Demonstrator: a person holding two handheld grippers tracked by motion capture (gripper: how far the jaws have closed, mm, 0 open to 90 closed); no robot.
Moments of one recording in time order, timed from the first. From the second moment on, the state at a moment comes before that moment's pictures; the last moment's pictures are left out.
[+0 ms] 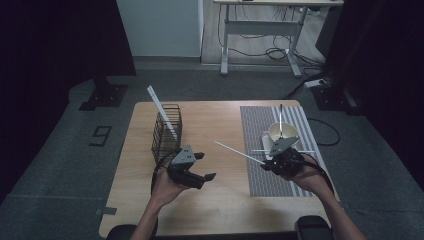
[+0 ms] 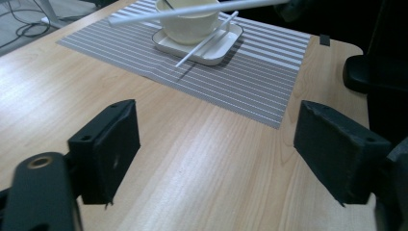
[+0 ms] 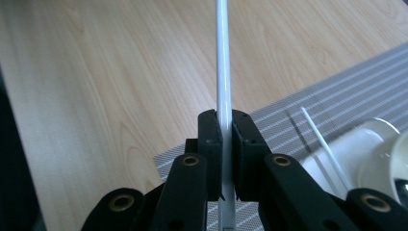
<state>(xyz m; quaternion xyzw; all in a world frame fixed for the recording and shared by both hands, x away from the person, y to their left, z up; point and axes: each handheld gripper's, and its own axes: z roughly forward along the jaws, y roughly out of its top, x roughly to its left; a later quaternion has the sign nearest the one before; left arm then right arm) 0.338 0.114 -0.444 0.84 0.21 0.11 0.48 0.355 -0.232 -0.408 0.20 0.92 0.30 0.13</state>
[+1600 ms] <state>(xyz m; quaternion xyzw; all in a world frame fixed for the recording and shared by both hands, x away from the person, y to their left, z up) 0.323 0.128 -0.537 0.86 0.29 0.11 0.41 0.415 -0.313 -0.463 0.33 0.90 0.24 0.15</state>
